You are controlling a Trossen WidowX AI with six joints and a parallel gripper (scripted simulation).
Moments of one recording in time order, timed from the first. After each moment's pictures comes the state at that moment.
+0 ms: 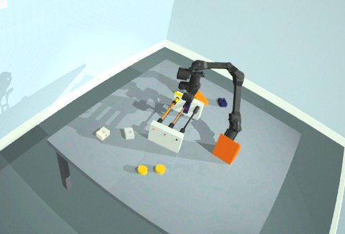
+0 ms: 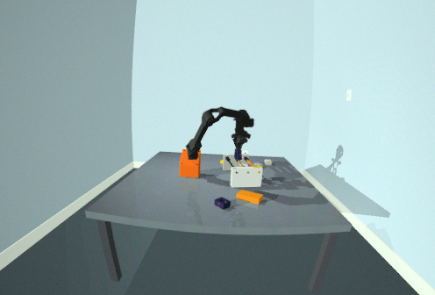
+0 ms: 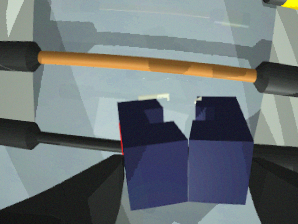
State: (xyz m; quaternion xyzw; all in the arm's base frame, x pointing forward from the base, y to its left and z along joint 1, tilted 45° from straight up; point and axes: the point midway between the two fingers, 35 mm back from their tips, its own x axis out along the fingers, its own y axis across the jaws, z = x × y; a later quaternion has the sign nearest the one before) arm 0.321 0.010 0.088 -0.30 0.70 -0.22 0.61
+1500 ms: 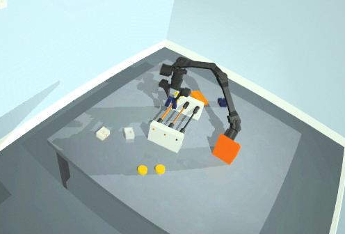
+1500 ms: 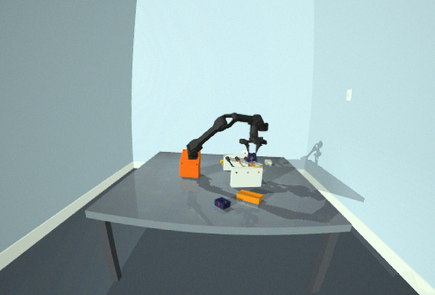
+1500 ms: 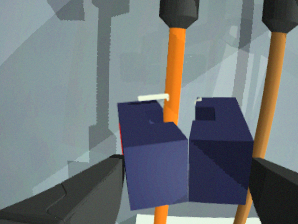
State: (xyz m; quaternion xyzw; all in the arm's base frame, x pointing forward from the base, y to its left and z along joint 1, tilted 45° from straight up) arm 0.419 -0.005 0.062 0.23 0.33 -0.66 0.64
